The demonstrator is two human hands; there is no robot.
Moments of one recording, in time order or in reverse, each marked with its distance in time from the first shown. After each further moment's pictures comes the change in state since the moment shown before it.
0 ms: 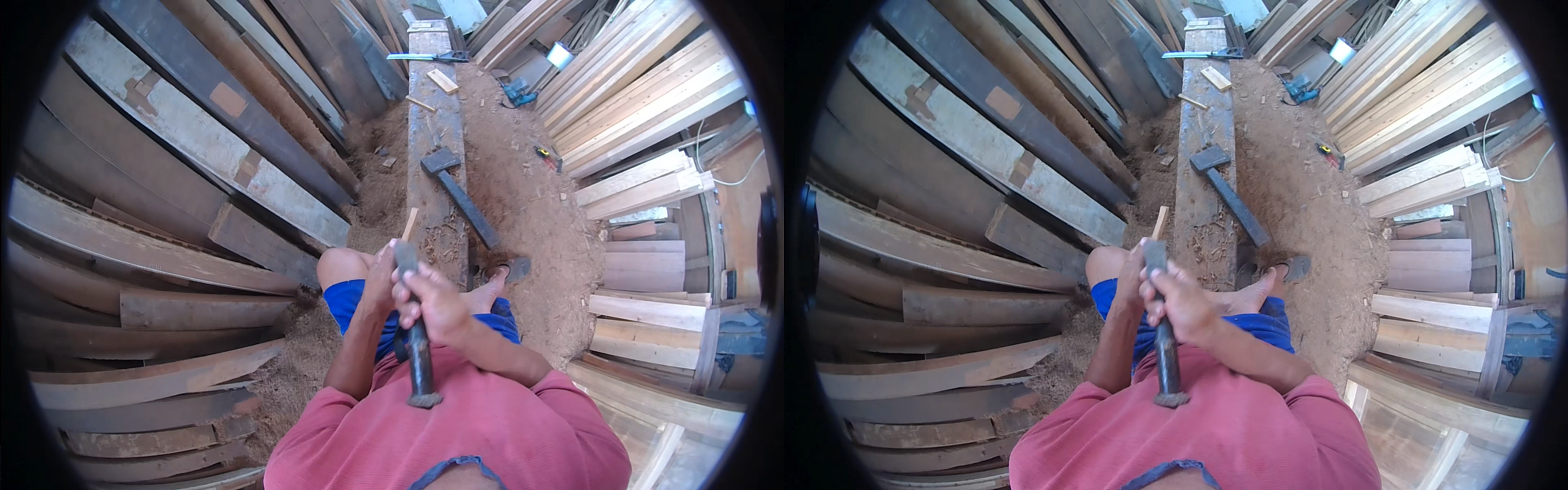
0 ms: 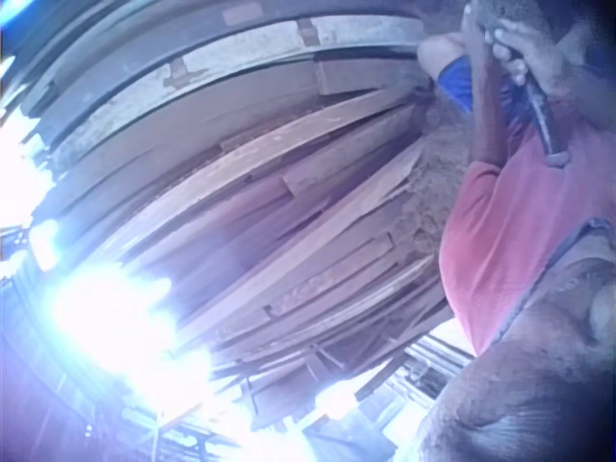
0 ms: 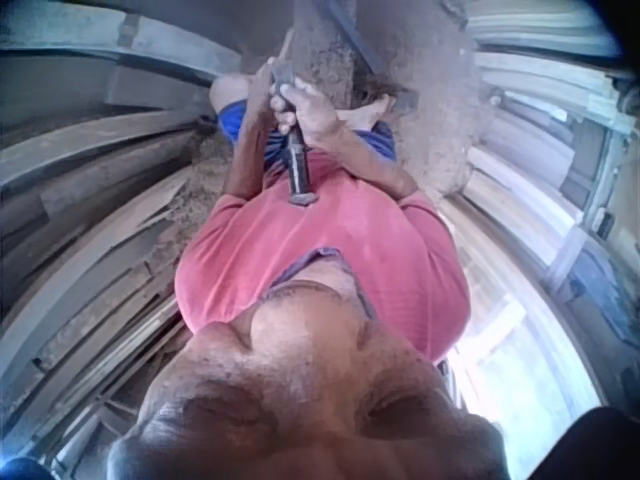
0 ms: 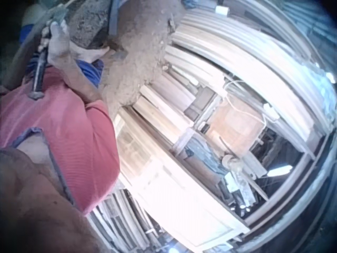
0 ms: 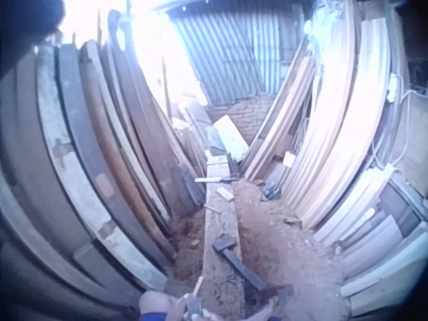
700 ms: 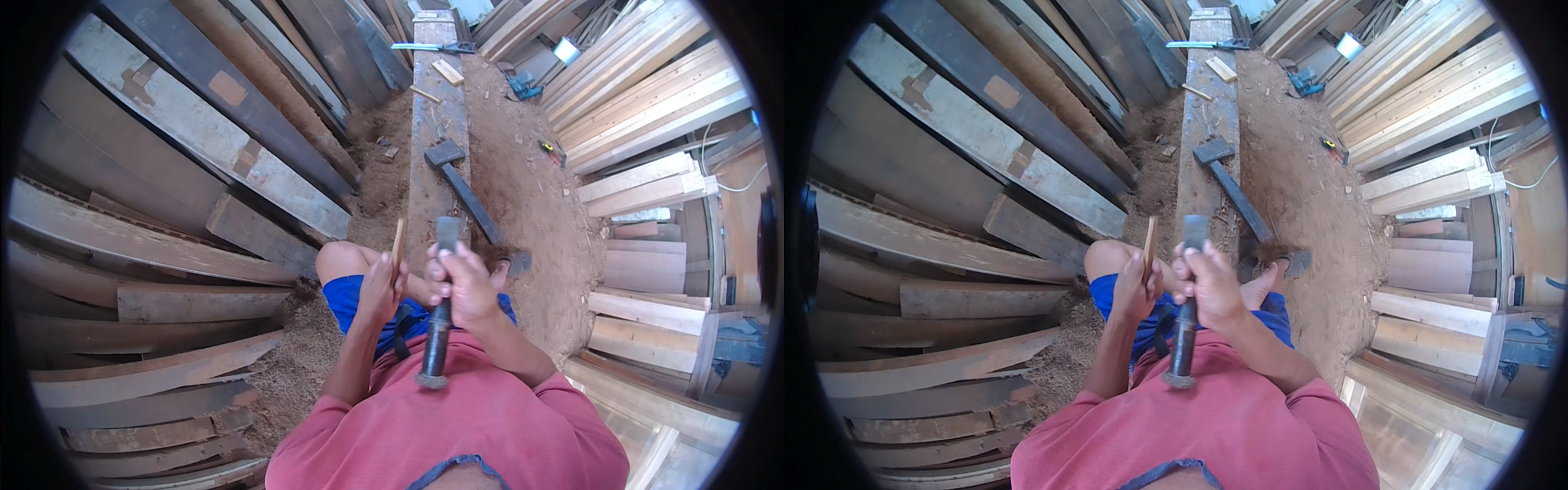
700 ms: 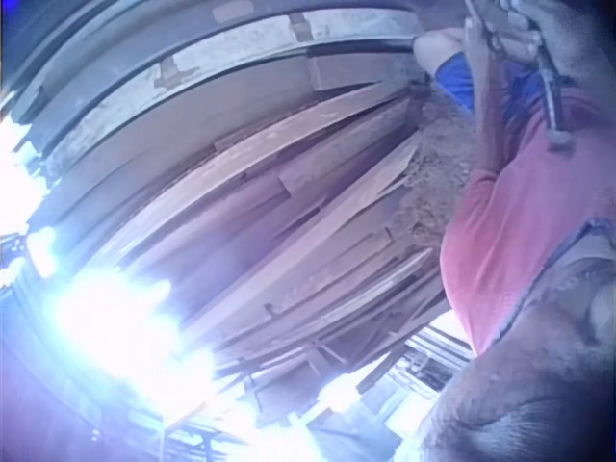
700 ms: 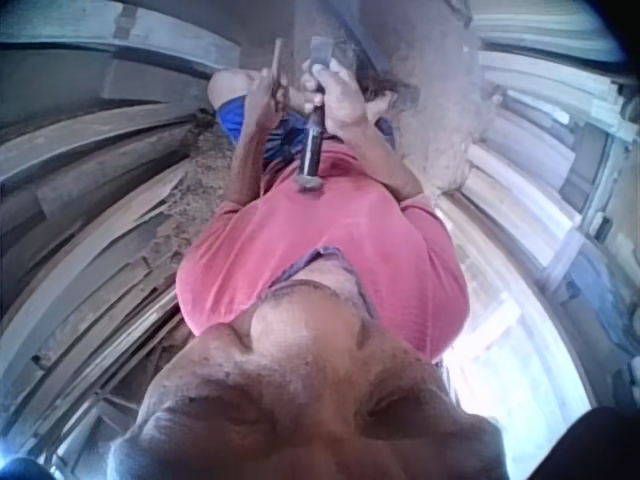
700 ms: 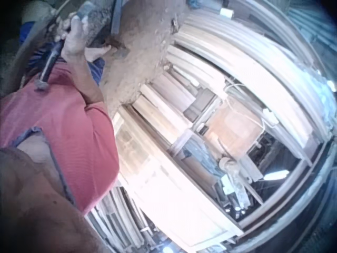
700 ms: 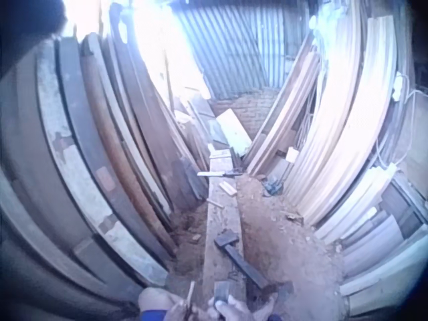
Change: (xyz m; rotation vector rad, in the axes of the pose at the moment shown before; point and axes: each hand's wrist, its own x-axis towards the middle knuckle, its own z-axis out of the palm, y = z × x) left_hand -0.021 -0.017 -0.008 0.068 0.045 0.045; right_hand -0.009 -0.029 -0.009 -0.038 0.096 -0.202
